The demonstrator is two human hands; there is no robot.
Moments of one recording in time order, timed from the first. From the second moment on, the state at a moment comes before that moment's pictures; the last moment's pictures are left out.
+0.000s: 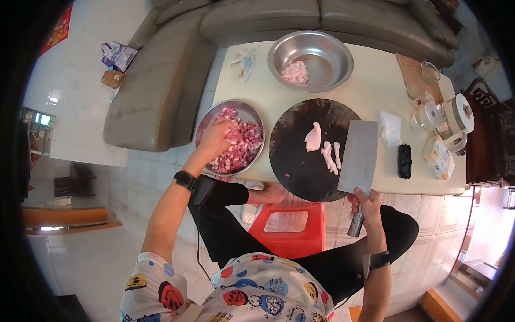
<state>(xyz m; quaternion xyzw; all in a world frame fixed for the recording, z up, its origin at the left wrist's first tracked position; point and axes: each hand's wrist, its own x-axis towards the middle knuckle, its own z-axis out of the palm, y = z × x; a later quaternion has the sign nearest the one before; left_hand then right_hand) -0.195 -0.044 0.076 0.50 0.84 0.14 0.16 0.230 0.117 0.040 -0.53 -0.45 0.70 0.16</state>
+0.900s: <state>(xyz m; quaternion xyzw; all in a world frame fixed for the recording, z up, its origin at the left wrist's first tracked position) -0.241 -0.035 0.010 0.32 0.83 0.37 0.25 0.230 0.115 0.041 -0.51 -0.46 0.71 0.17</state>
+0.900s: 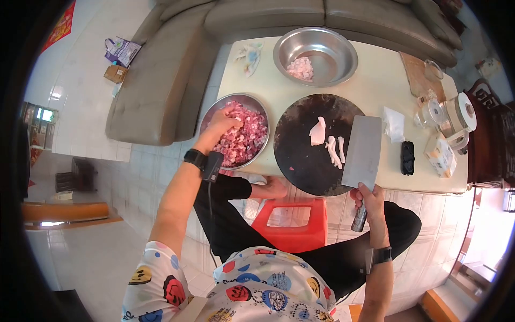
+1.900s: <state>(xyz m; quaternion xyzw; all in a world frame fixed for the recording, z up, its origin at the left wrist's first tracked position) -0.192 -0.059 0.056 0.21 0.75 0.55 0.31 0.233 0.116 0.036 -0.50 -0.46 0.71 0.17</state>
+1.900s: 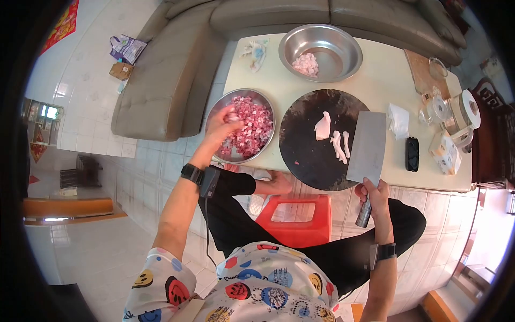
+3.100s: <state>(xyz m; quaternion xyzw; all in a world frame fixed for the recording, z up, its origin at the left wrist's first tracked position) -0.127 -0.074 0.002 0.44 0.89 0.09 0.08 0.232 0.116 0.035 -0.51 -0.47 0.70 0.16</state>
